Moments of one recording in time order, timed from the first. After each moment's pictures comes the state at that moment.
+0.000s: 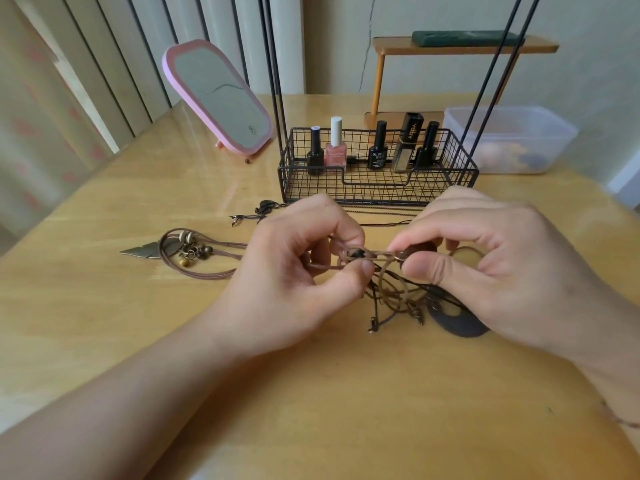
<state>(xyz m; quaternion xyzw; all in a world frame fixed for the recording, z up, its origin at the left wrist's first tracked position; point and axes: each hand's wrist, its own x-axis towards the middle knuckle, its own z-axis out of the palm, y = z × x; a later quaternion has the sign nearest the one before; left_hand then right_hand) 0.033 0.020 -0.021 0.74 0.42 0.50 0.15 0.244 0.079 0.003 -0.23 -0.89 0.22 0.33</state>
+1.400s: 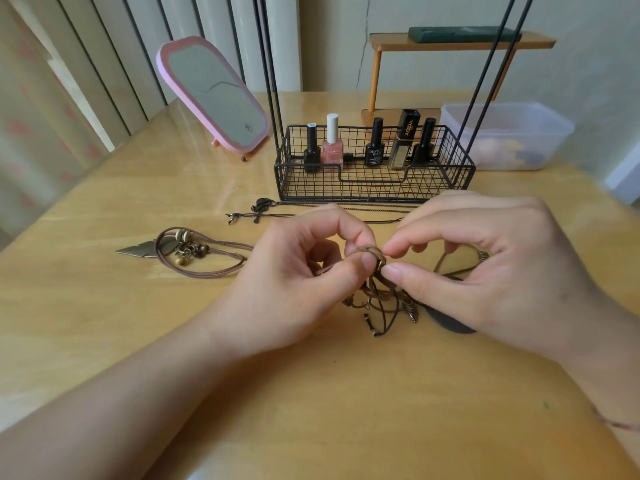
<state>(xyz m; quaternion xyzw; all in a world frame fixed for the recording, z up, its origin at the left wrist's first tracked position) 0.038 0.021 -0.029 0.68 0.40 0.51 0.35 0.240 0.073 0.001 -0.20 -0.89 0.14 0.39</state>
